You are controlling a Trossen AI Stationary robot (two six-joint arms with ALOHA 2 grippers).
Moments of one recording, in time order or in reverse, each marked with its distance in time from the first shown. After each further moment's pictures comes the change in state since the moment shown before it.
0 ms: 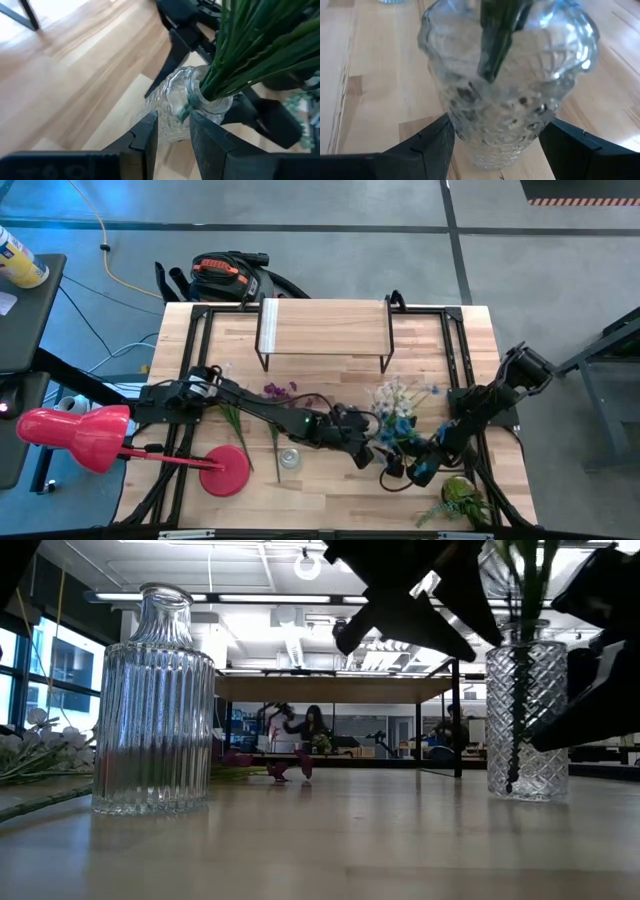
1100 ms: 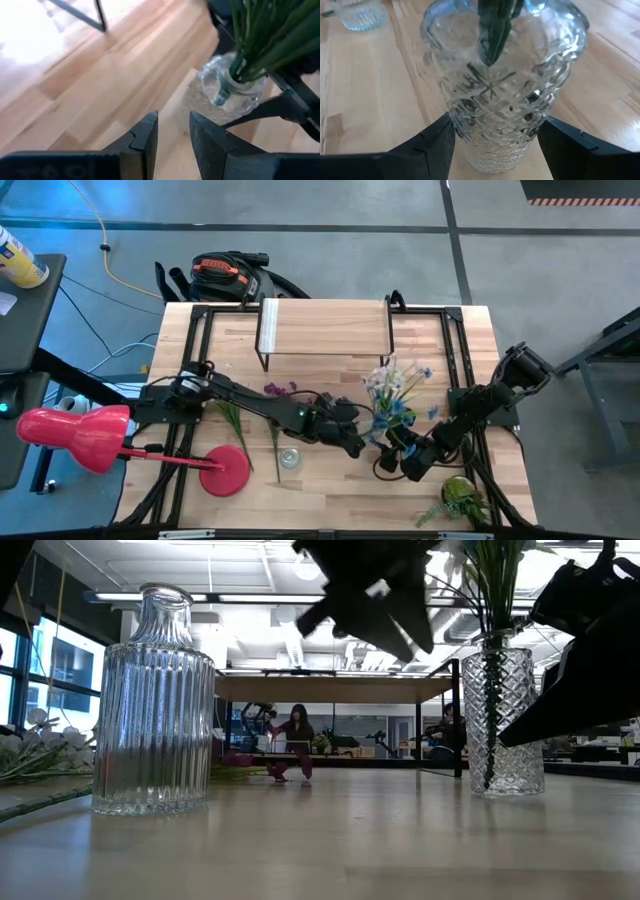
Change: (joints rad) left arm 0.007 -0.075 -0.006 -0.231 -0.130 -0.039; right arm -0.057 0.003 -0.001 0.031 0.035 0.102
